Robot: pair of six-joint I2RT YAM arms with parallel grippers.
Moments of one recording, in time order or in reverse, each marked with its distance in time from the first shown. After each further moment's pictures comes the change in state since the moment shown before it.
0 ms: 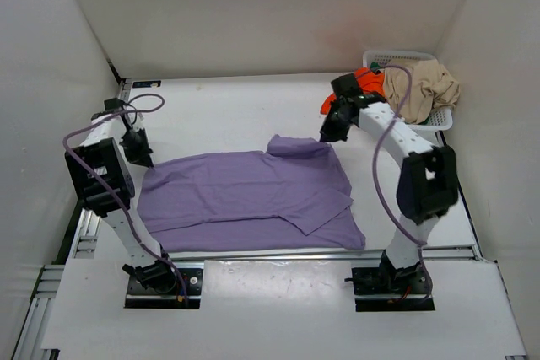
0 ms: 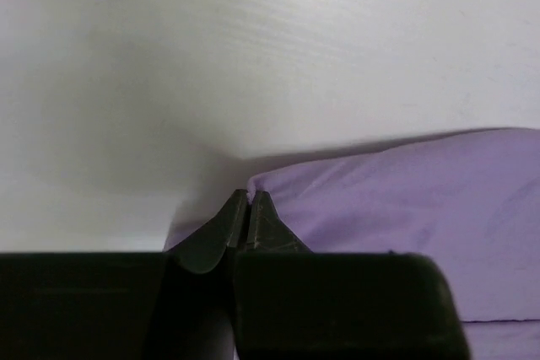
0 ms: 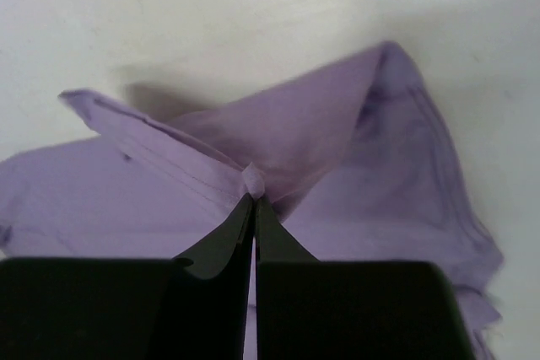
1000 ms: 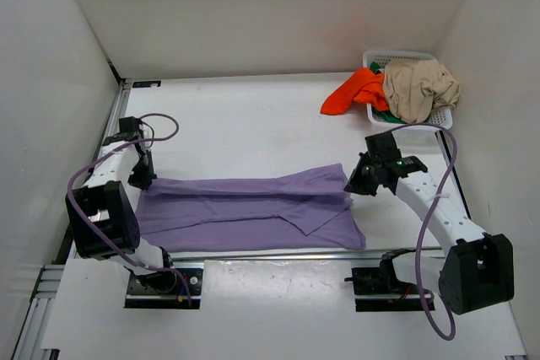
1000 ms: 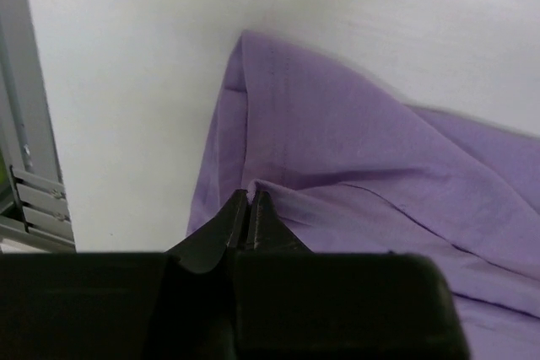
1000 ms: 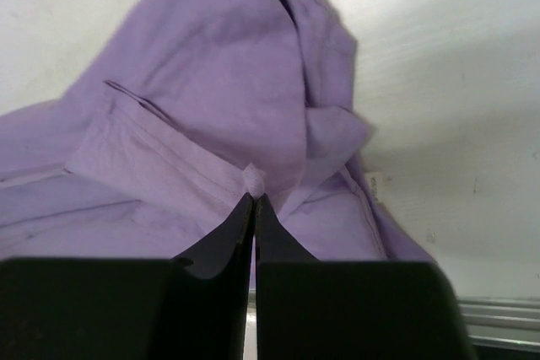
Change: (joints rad) left arm -0.120 -0.449 -0.383 0.031 -0.347 0.003; right arm -0.077 -0.719 -0.756 0.070 -0.024 0.000
